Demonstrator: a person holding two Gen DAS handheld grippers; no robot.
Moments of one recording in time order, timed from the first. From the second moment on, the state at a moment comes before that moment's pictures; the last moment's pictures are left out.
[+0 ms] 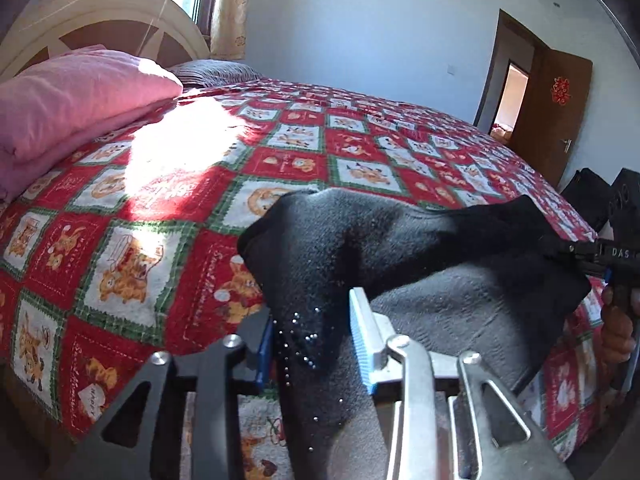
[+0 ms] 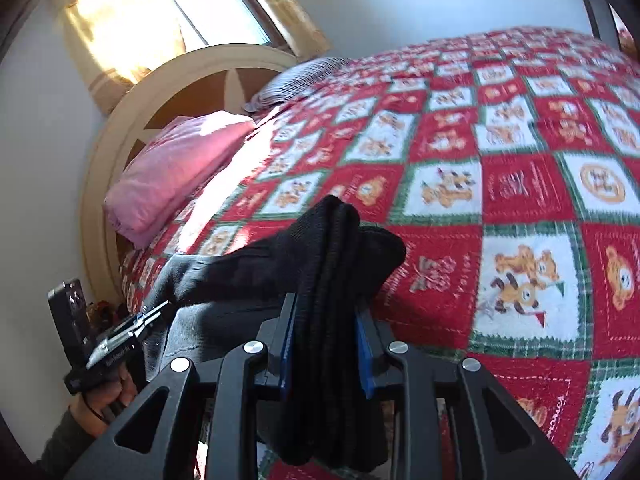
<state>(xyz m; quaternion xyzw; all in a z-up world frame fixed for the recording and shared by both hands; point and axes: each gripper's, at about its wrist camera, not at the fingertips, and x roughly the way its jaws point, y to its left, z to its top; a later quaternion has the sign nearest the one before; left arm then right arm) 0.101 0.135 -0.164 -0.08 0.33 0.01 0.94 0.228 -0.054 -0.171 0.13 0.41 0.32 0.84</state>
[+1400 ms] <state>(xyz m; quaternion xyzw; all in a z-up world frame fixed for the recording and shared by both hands) 0.048 0.109 -0.098 -0.05 0.29 0.03 0.95 0.128 -0.087 -0.103 0.02 0.35 0.23 0.91</state>
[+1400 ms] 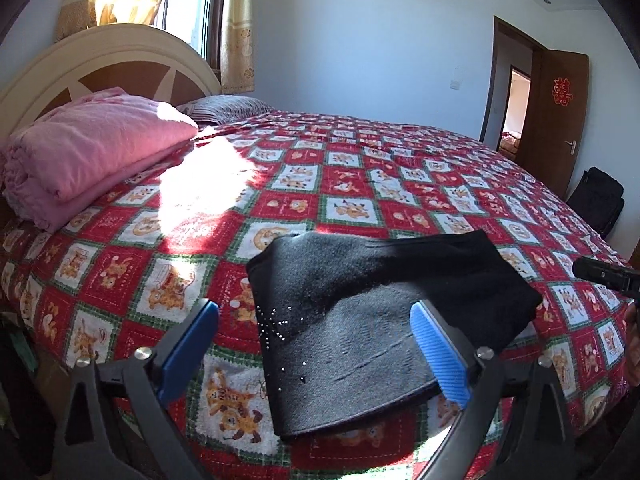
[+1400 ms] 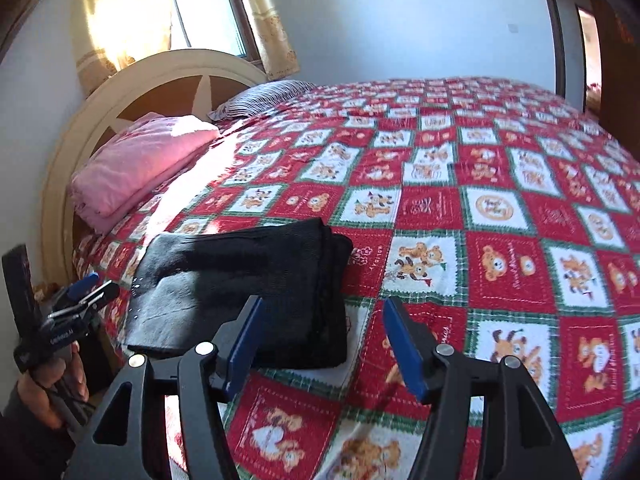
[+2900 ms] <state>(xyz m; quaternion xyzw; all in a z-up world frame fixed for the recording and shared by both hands) 0.004 0.067 -0.041 -0.01 0.23 0.02 0.97 0.065 -0.088 -0.041 -0.01 0.26 0.22 0.94</state>
